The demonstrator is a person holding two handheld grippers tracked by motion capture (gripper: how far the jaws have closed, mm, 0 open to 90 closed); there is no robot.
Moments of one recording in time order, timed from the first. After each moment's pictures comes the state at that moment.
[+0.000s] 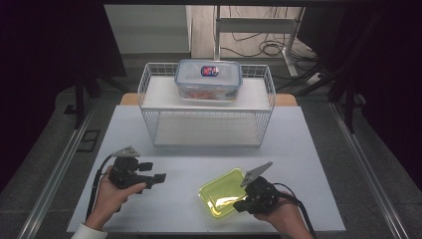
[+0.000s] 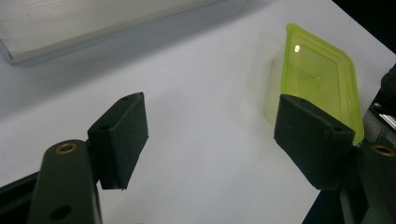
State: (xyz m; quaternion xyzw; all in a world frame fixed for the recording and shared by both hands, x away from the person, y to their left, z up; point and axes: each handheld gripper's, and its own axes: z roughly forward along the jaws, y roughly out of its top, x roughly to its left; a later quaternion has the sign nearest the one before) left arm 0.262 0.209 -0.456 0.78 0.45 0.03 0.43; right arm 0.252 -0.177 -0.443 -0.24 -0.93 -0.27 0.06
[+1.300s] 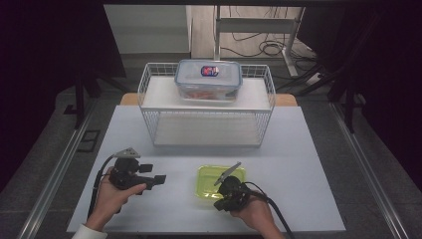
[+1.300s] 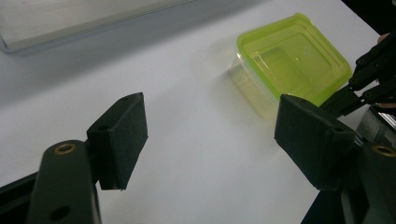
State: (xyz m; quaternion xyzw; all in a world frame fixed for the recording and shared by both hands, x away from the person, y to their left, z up) left arm 0.262 0.209 -0.461 0.78 0.45 0.03 0.42; right arm 0.268 -0.118 -0.485 -0.26 -0.94 -0.23 0.06
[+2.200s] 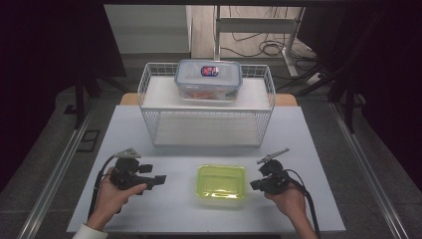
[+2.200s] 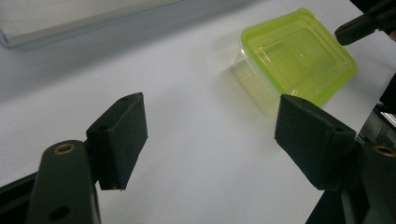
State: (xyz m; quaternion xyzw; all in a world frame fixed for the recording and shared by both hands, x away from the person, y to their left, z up) left arm 0.264 0.209 -0.465 0.78 0.46 0.02 0.42; right arm 0.306 -0.217 -0.467 -0.41 -0.88 -0.25 -0.01
